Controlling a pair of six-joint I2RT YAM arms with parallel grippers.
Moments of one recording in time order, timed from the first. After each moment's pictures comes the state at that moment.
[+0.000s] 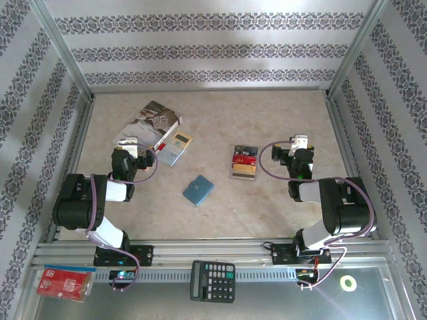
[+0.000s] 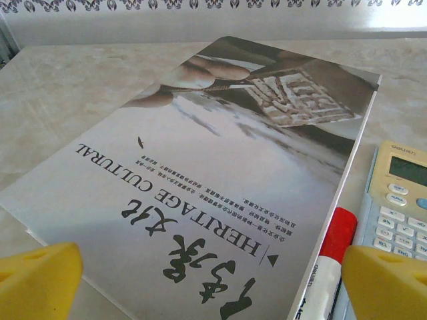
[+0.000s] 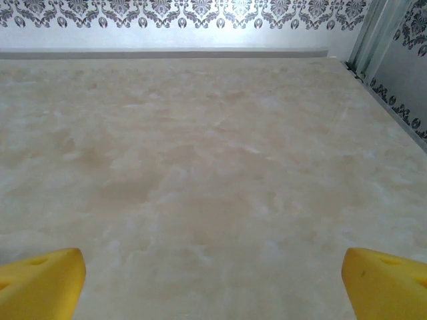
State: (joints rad) left arm 0.02 1.58 0.38 0.86 -0.02 -0.01; right arm 0.03 1.52 0.36 0.85 0.11 0.03
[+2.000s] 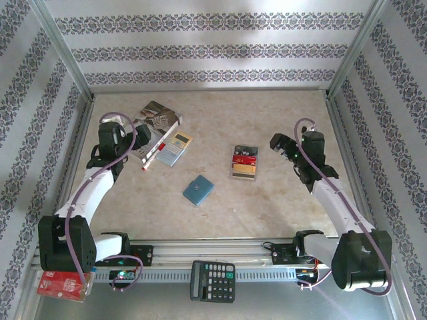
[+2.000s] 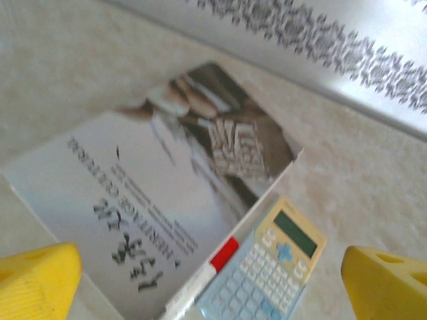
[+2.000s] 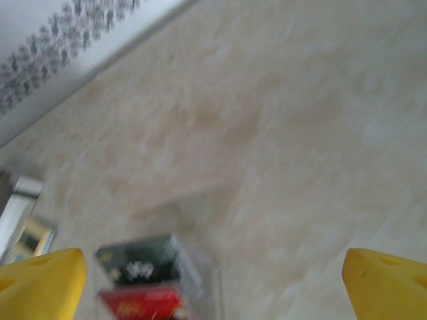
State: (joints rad) left arm 0.01 1.23 0.79 -0.11 0.06 -0.43; right arm 0.06 1.09 0.67 -0.20 -0.15 0.61
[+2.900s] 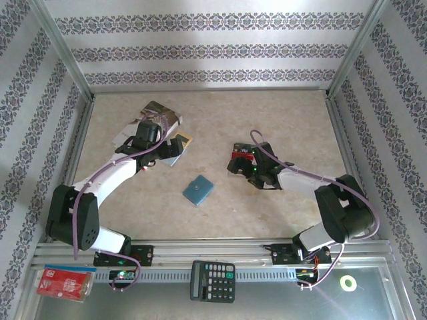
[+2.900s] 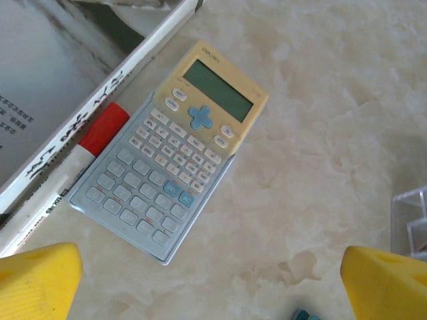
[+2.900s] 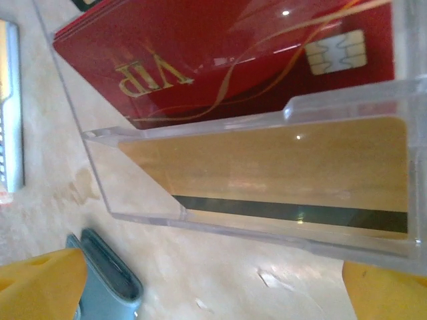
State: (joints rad) left arm -0.28 1.44 0.94 -0.34 0.06 -0.48; right arm 0.44 1.52 0.70 -0.12 -0.27 0.92
